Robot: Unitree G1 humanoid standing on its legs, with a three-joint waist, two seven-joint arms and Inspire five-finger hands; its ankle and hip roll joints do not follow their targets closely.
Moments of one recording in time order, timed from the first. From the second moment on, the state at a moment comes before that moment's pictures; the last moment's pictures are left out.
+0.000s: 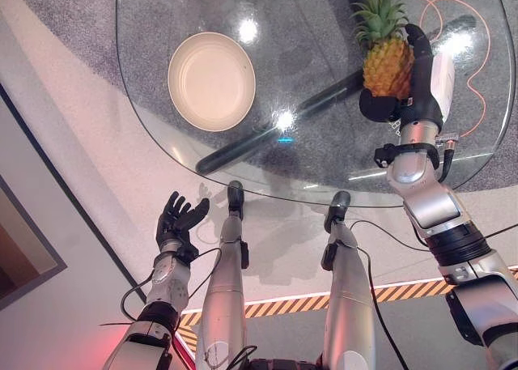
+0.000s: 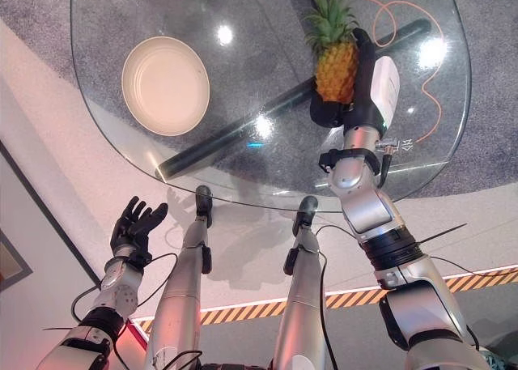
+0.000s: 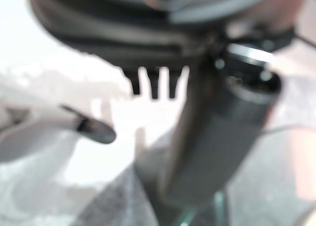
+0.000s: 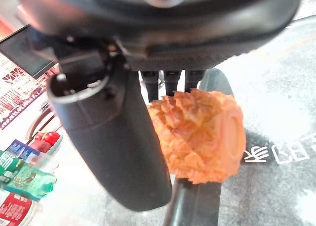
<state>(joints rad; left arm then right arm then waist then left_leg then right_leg) -0.35 0.29 -0.11 0.84 -0.87 -0.31 0.12 -0.77 -0.63 0.33 0.17 0.00 0.31 -0.59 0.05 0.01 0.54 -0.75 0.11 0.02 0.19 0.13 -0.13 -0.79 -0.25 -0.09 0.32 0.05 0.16</state>
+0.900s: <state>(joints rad) -0.35 0.29 -0.11 0.84 -0.87 -0.31 0.12 -0.79 -0.62 0.33 0.24 0.08 0.37 -0.63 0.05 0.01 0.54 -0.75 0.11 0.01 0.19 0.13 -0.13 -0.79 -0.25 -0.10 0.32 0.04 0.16</state>
